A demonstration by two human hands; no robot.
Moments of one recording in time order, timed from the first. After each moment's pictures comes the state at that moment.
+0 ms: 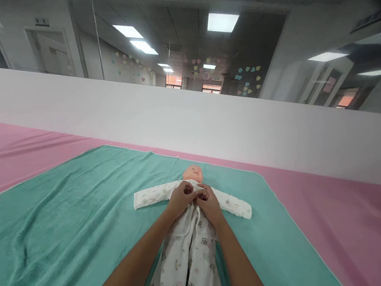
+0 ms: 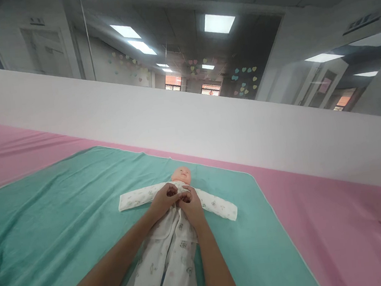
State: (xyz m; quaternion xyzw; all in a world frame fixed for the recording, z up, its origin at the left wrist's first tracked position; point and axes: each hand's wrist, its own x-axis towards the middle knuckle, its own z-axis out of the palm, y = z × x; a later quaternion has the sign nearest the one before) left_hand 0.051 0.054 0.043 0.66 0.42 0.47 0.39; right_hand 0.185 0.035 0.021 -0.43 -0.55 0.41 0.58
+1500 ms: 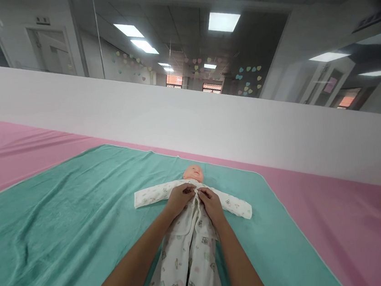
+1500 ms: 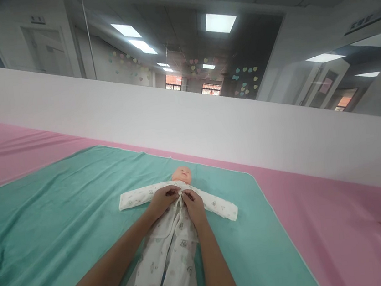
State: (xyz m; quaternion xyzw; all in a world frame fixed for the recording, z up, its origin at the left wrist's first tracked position) left_hand 0.044 0.059 0.040 0.71 0.41 0.46 0.35; right_hand 0.195 0.038 0.016 -0.48 -0.57 0.36 0.56
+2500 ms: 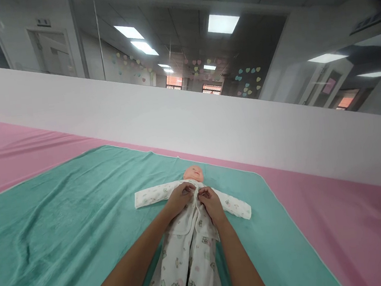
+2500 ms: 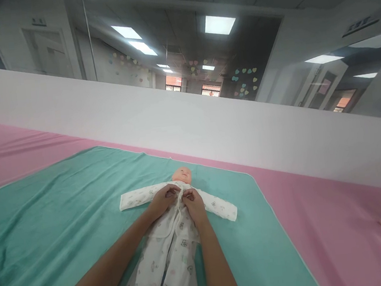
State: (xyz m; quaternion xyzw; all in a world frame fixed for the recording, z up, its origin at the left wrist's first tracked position) left_hand 0.040 0.061 0.034 0.73 0.35 0.47 0.35; right_hand 0.196 0.040 0.012 -0.47 -0.55 0.39 0.57
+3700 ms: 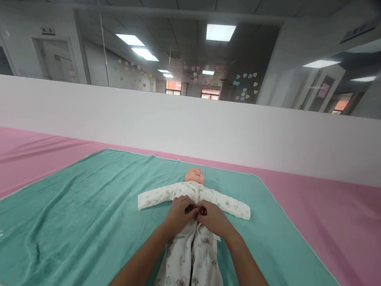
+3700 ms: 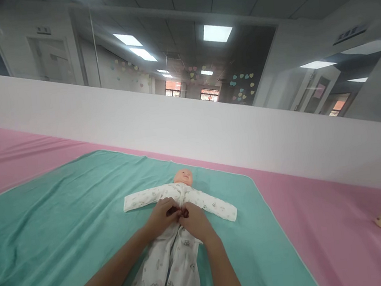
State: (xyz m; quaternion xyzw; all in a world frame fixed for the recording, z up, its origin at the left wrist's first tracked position) left_hand 0.028 0.013 0.035 0.81 0.39 0.39 0.18; right_hand 0.194 -0.012 0.037 -0.53 -0.72 0.25 0.38
